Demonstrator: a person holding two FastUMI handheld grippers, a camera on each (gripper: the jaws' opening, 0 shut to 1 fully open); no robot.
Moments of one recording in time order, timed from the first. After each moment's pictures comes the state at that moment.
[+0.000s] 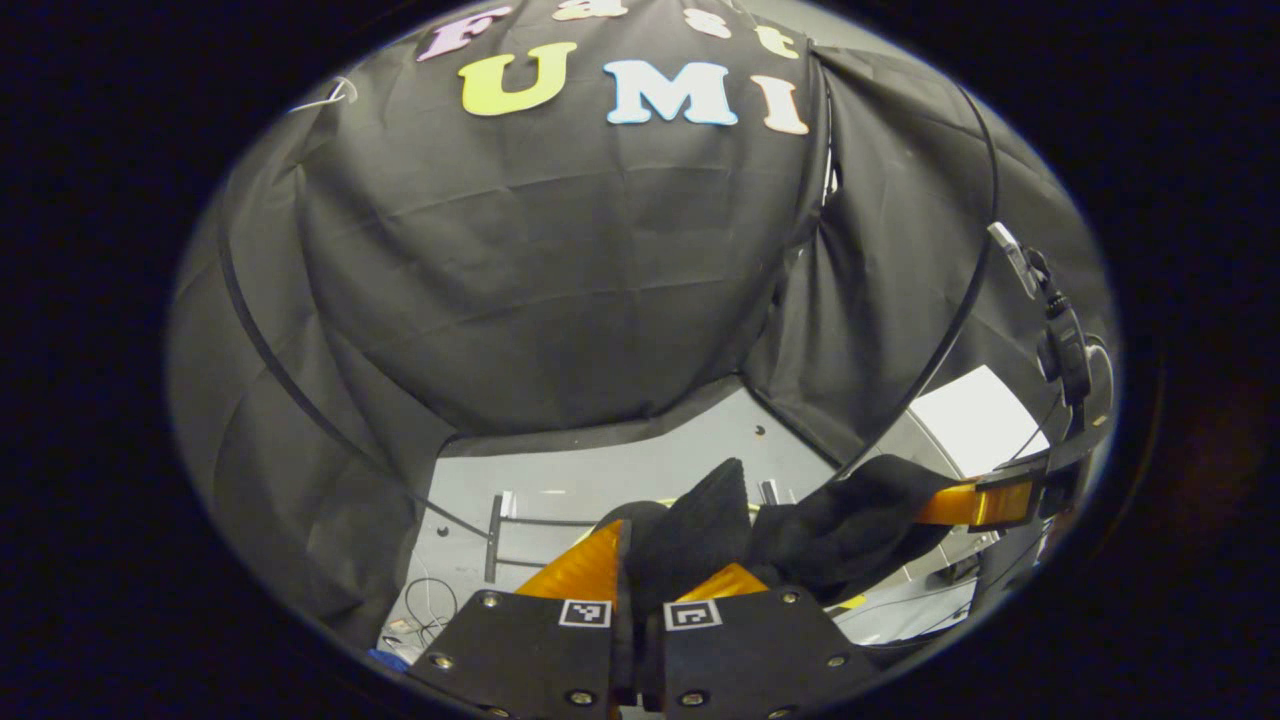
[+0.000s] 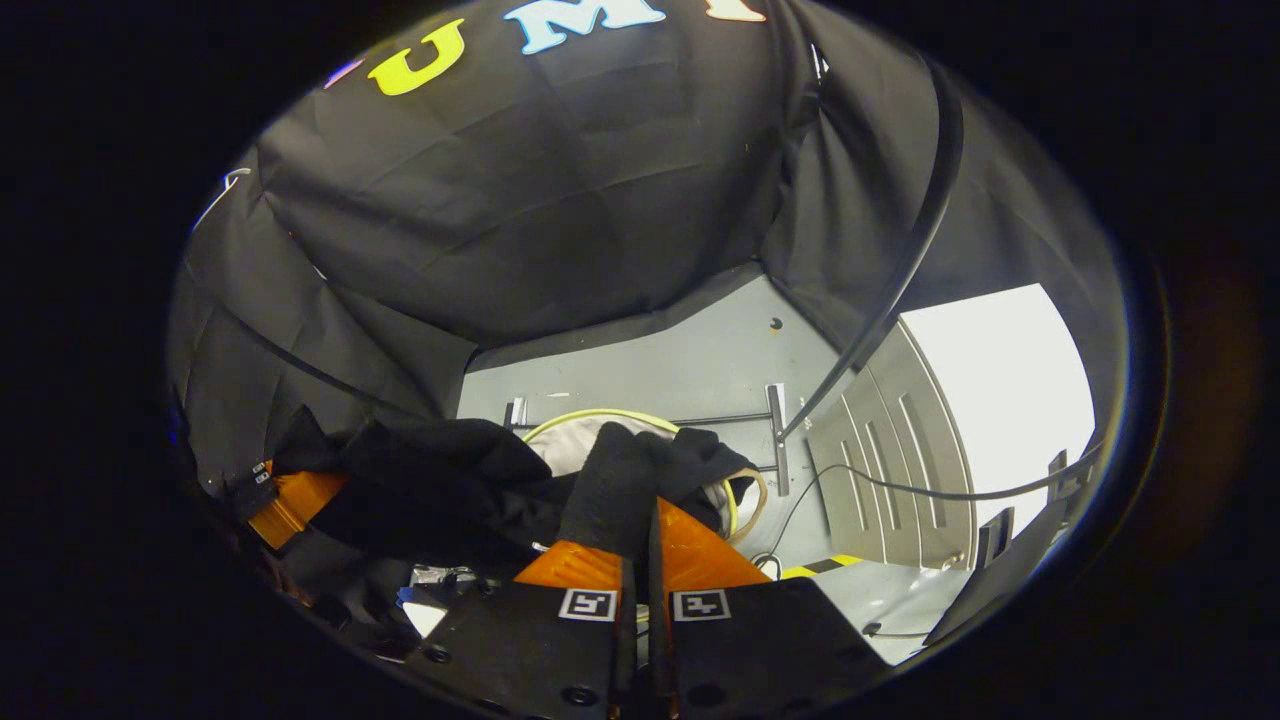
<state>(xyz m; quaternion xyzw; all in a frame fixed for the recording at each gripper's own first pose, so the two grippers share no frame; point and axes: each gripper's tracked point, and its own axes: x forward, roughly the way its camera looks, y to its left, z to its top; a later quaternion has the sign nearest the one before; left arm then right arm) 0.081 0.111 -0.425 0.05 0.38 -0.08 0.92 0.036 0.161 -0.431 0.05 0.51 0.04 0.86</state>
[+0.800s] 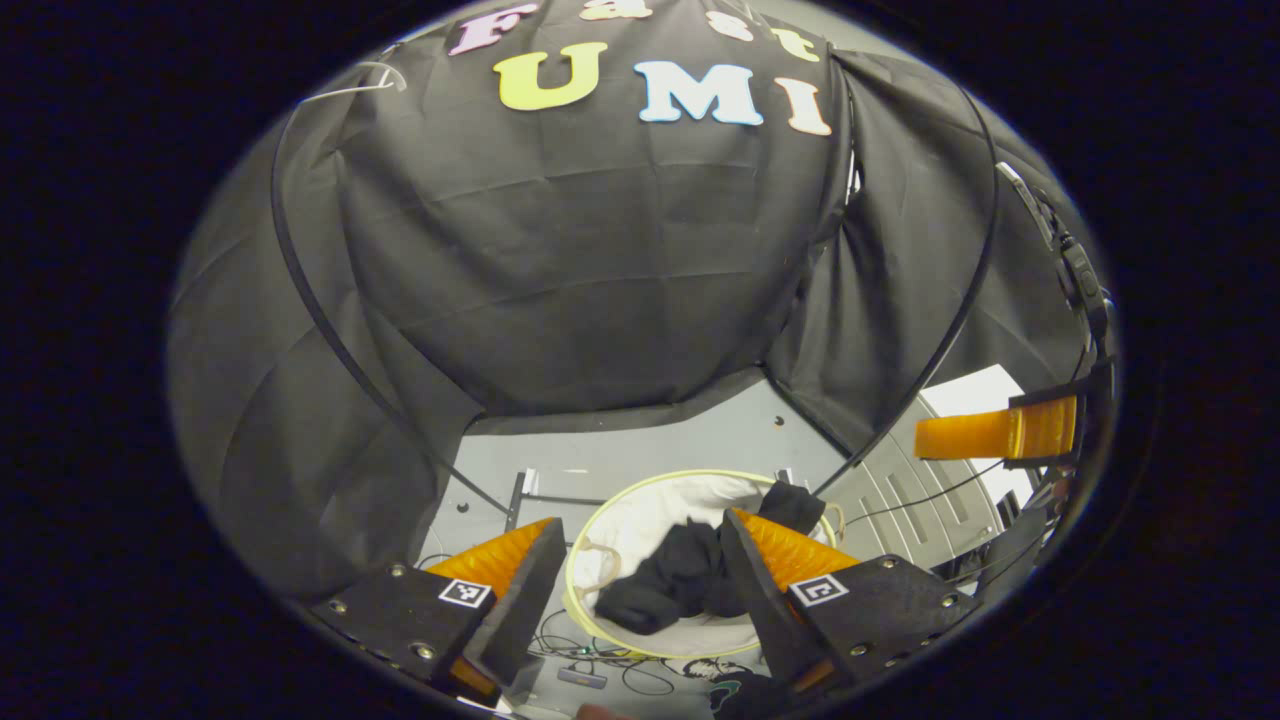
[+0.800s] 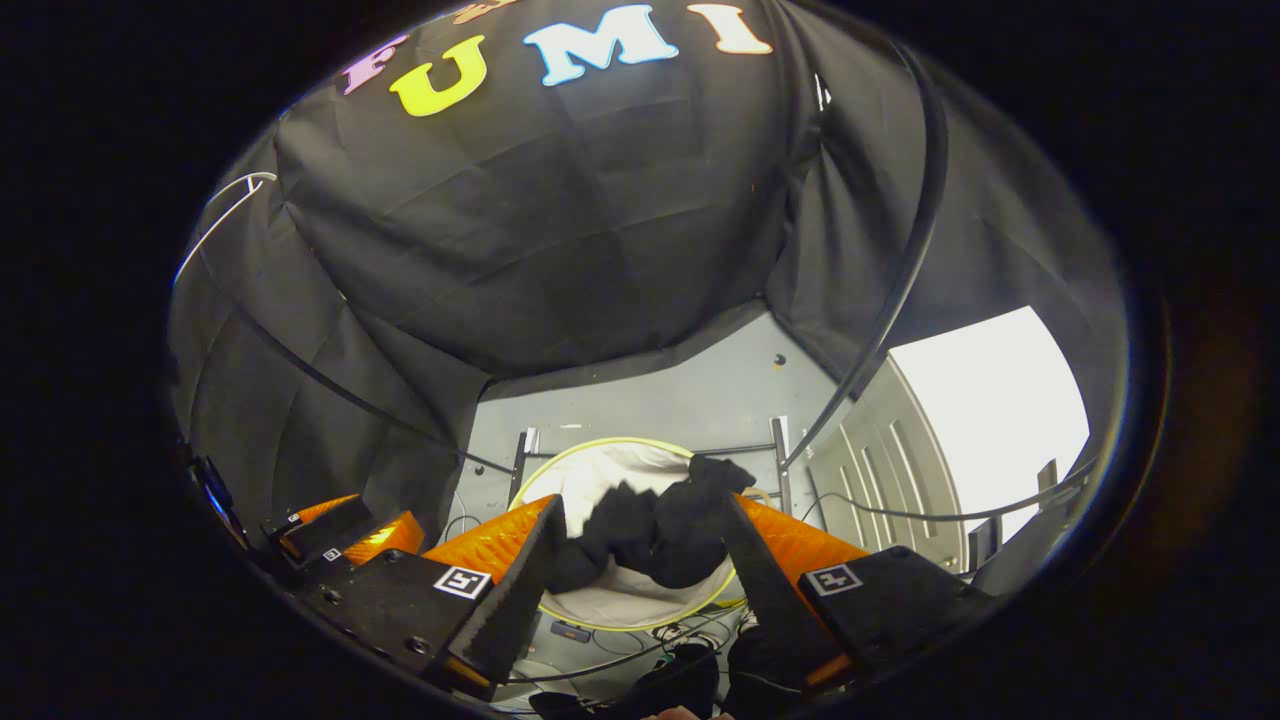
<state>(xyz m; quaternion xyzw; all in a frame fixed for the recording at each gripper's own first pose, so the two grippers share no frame) 0.019 0.138 -0.401 0.05 0.37 -0.04 0.93 0.030 0.167 -0.367 0.04 0.44 0.05 0.89</state>
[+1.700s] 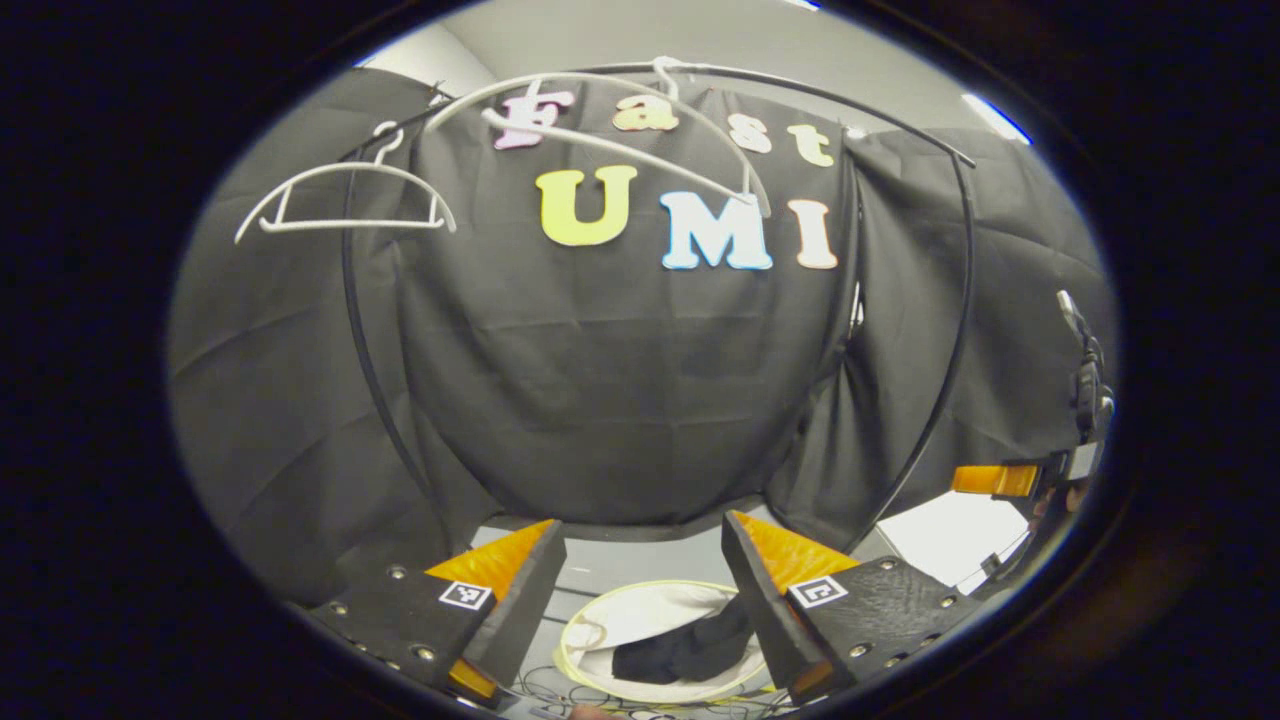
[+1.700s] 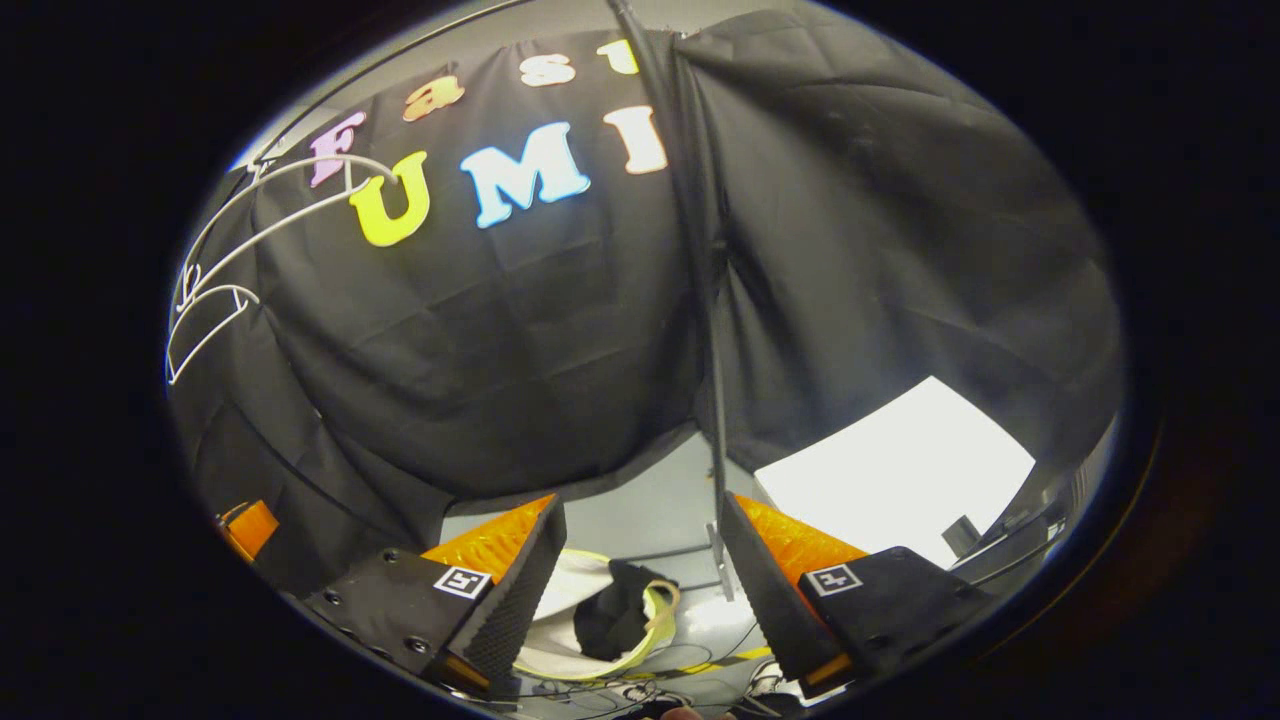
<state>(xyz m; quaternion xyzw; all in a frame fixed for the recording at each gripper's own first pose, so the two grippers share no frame) 0.005 0.090 -0.186 0.02 0.19 0.02 0.98 0.037 0.013 -0.212 0.06 0.25 -0.04 0.96</state>
